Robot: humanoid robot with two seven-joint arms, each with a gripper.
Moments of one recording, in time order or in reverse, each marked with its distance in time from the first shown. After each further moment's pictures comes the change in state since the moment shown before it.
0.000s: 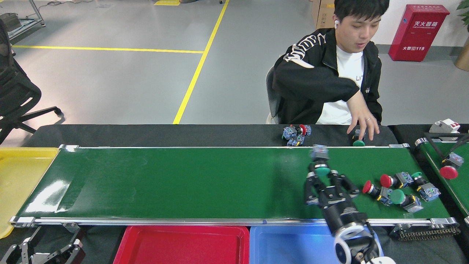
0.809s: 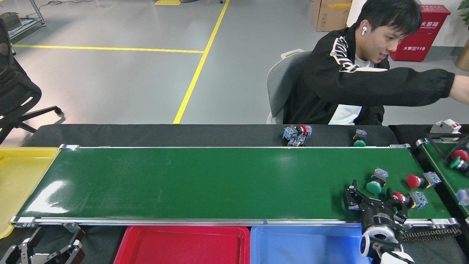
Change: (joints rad) left arm -0.001 -0.011 -0.001 0.003 -0.001 -0.003 -0.002; right arm -0.181 -0.088 -0.261 0.468 0.007 0.478 -0.006
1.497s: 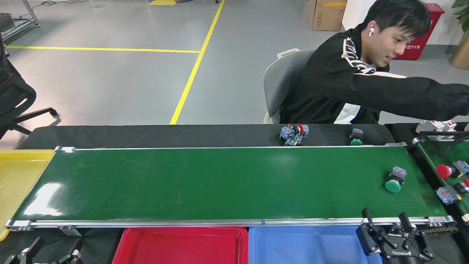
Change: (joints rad) left arm 0.026 0.008 0.002 0.007 0.001 -0.001 0.002; right arm 0.380 -0.056 -0.149 -0.491 -0.029 -0.160 -0.039
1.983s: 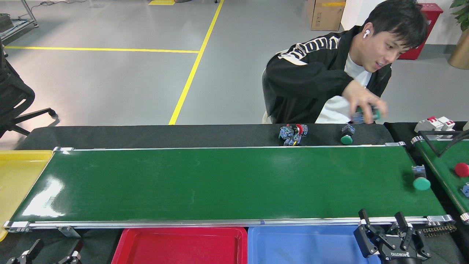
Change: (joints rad) left arm 0.029 -0.007 0.003 0.000 0.001 0.005 0.001; right arm 0.112 -0.005 -0.001 -0.068 -0.086 -0.154 -0.088
